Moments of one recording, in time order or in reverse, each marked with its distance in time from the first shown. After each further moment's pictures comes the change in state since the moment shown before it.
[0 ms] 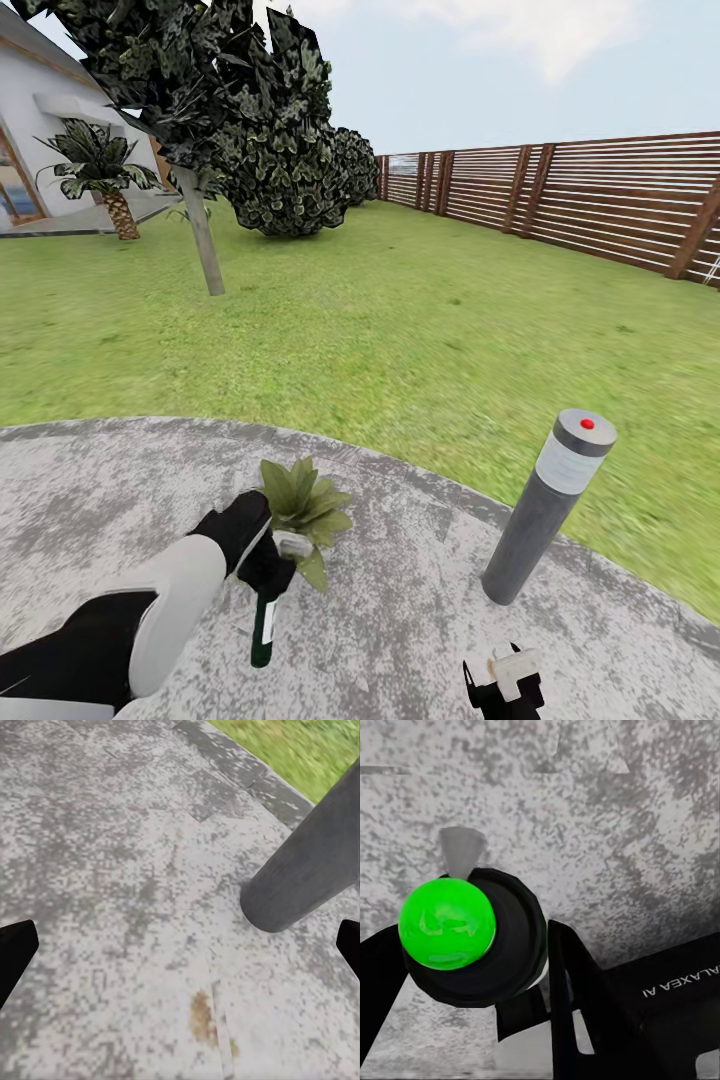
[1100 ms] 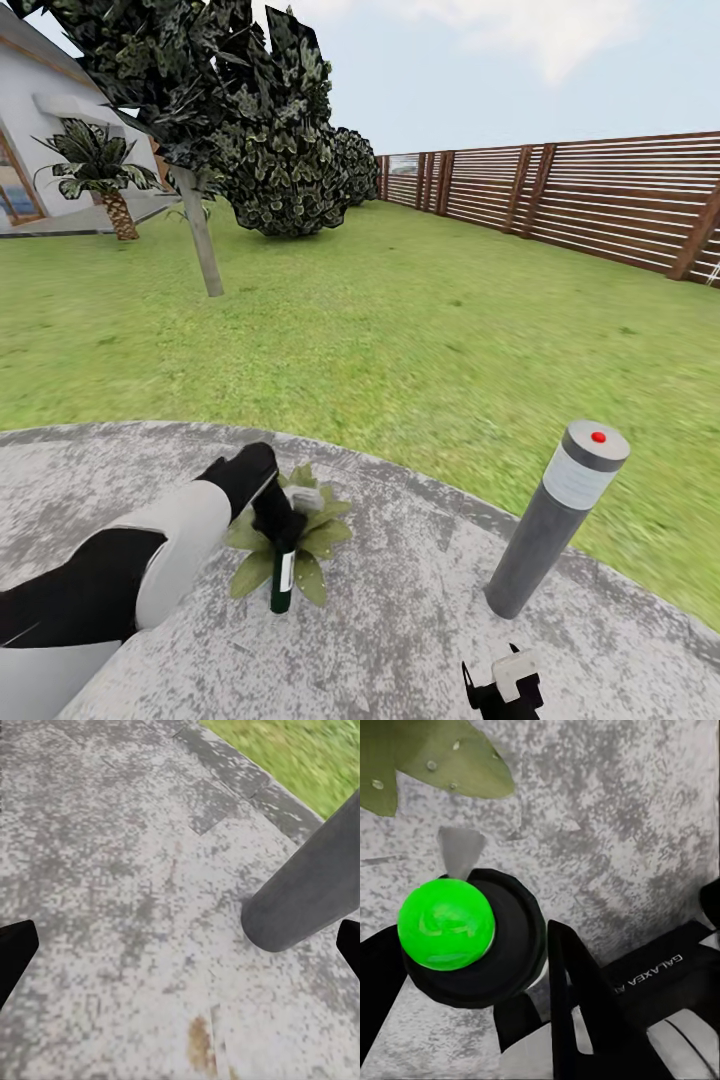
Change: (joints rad) left arm -0.185 0.000 -0.158 0.064 -0.015 0.003 -0.278; right arm 0.000 0.002 0.001 0.002 0.003 0.000 0.003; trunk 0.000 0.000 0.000
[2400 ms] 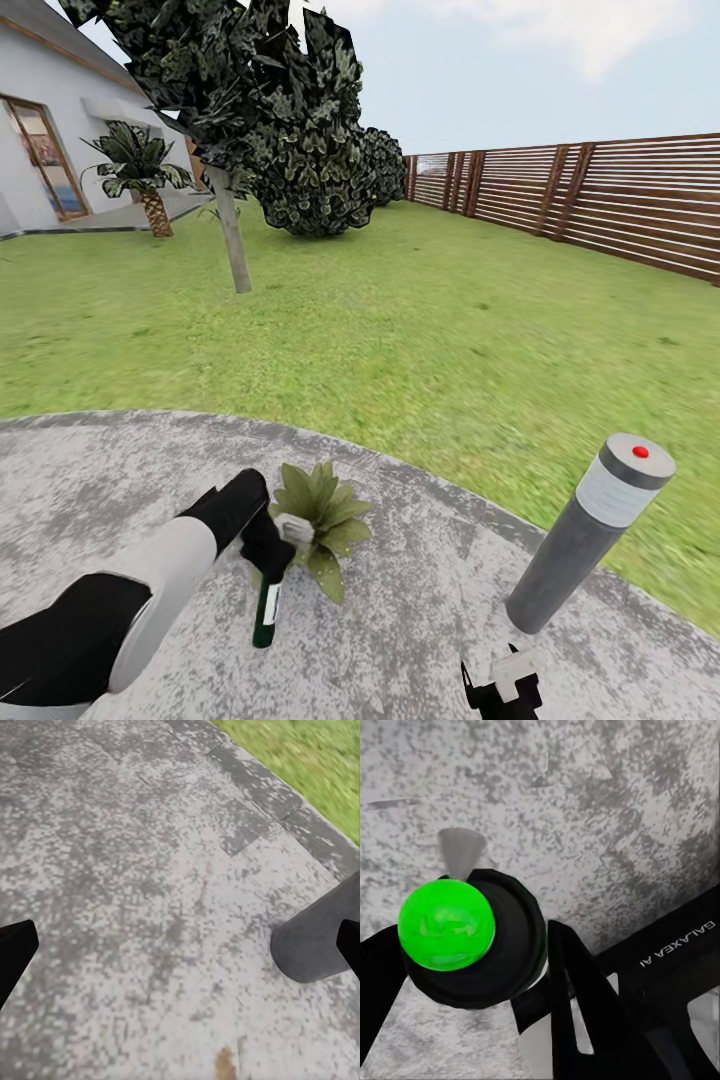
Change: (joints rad) left arm 0.144 0.054 -0.169 -0.141 0.012 -0.007 -0.121; right arm 0.000 0.003 0.000 0.000 0.000 0.000 -0.001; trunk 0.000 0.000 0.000
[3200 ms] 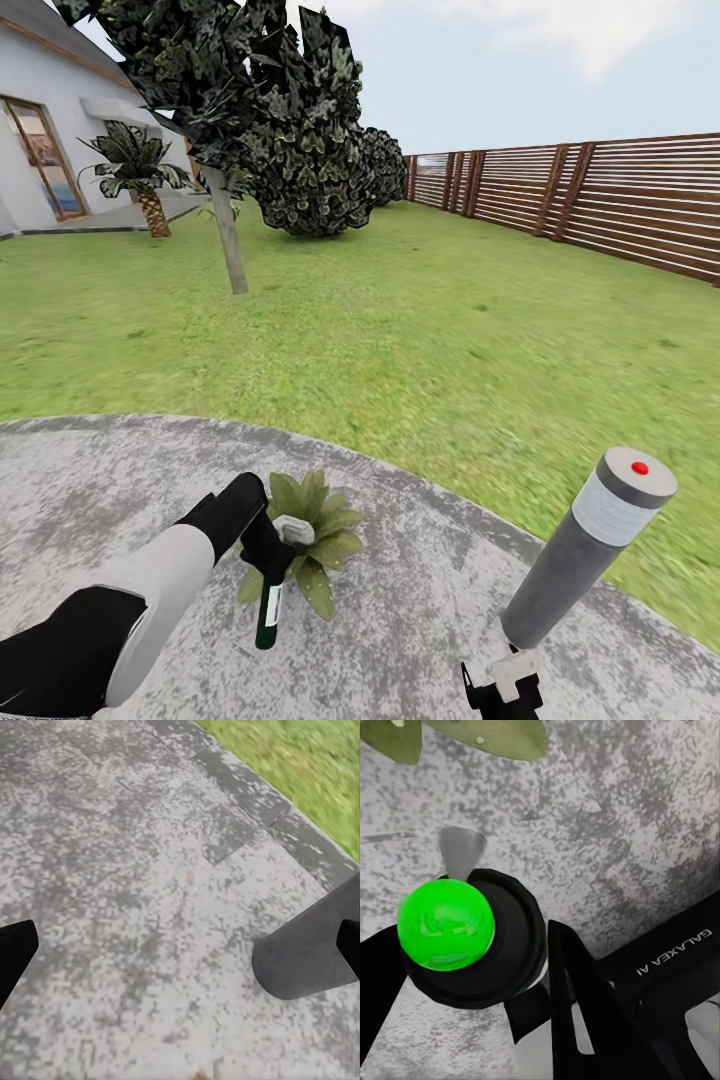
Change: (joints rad) left arm 0.035 0.004 0.036 -0.051 -0.011 0.001 0.005; right arm 0.000 -0.002 0.000 0.001 0.000 0.000 0.000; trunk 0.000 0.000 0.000
